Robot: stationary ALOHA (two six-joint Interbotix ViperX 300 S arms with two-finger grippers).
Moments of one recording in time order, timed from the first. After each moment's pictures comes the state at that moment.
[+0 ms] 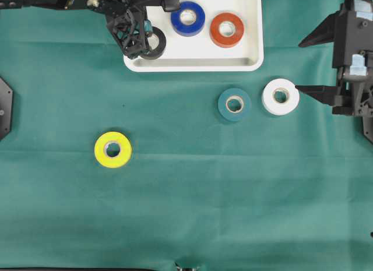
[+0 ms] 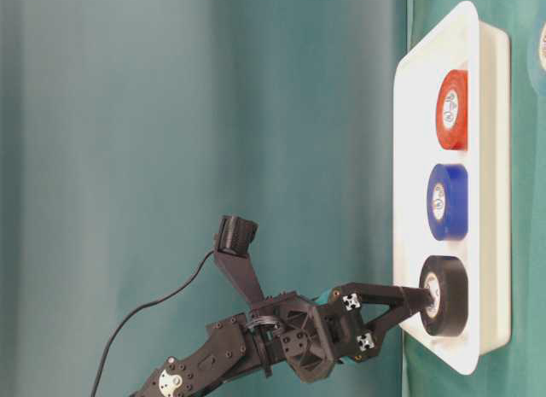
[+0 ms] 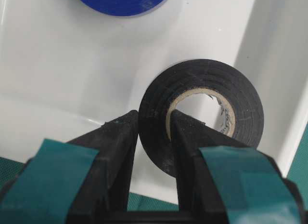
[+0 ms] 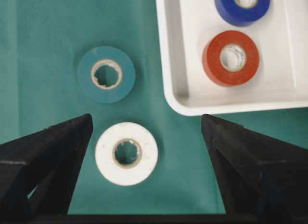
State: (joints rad) left arm 0.43 0.10 0.45 0.00 0.59 0.16; right arm 0.04 -0.66 0.64 -0.25 0.90 0.31
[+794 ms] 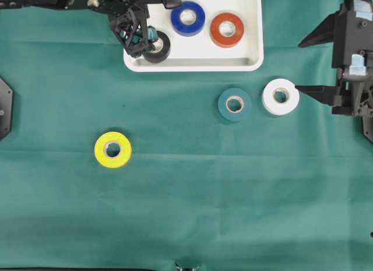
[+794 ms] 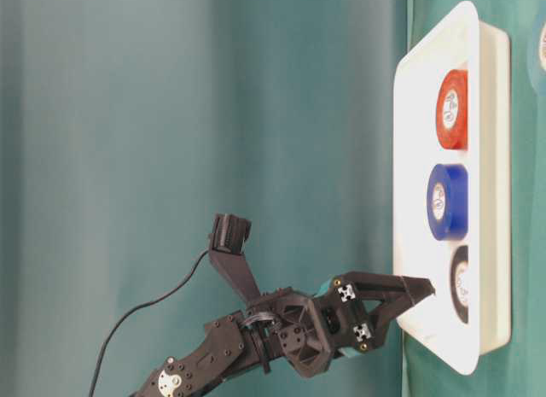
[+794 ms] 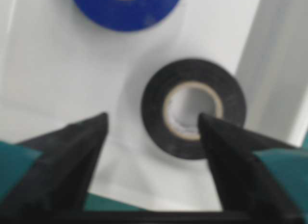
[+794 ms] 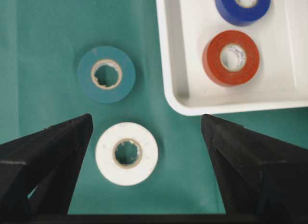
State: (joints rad) left arm 0.43 0.10 0.45 0.00 0.55 0.14; right arm 0.04 -0.66 0.64 -0.25 0.90 0.31
